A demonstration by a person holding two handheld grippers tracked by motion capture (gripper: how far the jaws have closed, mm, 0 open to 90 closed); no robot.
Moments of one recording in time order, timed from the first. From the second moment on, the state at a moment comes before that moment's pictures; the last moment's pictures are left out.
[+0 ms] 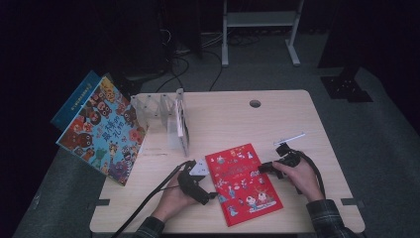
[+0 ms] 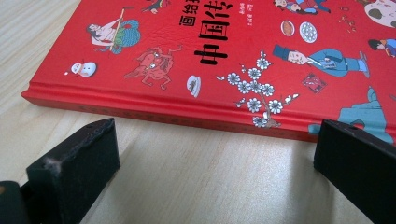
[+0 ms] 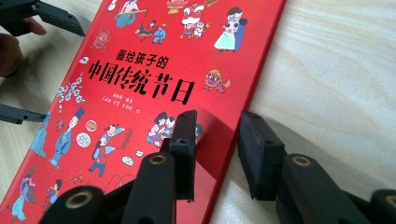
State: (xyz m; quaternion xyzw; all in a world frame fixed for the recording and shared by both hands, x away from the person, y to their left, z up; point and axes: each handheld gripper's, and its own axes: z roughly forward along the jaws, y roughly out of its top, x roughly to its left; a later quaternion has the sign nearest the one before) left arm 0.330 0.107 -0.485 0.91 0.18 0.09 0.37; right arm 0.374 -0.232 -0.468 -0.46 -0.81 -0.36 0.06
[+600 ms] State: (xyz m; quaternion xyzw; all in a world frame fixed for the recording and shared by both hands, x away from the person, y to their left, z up) left arm 0.330 0.107 -0.485 0.91 0.18 0.08 0.37; right arm 0.367 -0.238 -0.435 -0.42 -0.80 -0.42 0.10
